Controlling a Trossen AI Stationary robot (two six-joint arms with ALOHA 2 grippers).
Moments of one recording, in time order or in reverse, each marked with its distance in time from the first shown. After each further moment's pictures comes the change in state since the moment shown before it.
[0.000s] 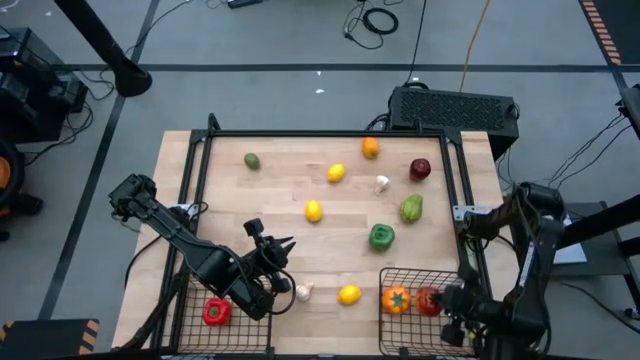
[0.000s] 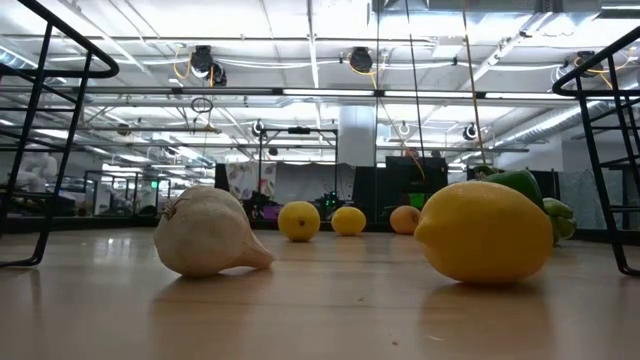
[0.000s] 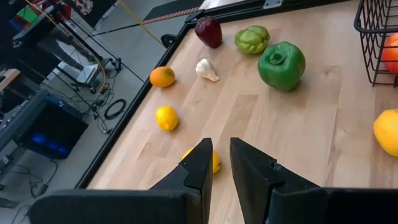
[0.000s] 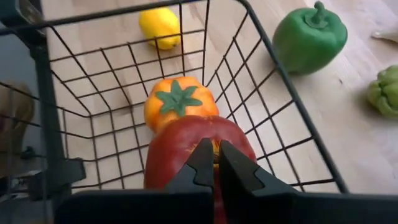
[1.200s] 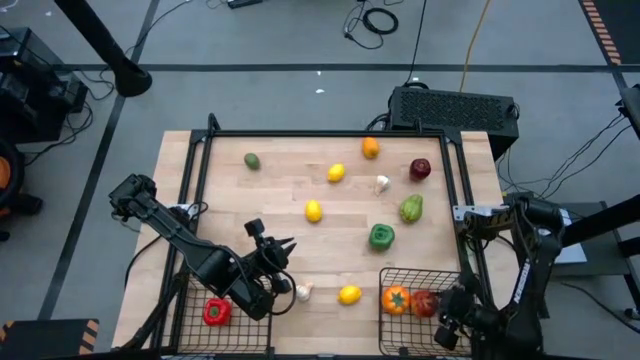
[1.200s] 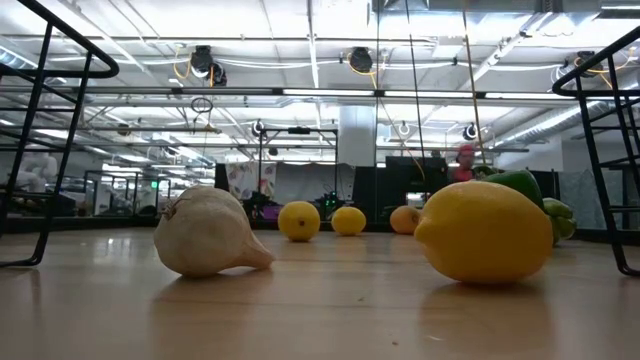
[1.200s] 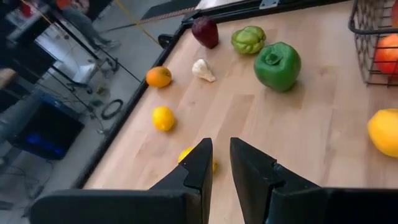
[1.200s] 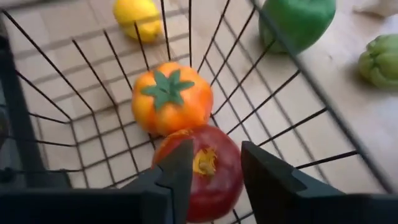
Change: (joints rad) left arm 0.002 0.000 0.000 0.016 0.007 0.017; right arm -0.003 0.110 0.065 -0.078 -0.022 0.153
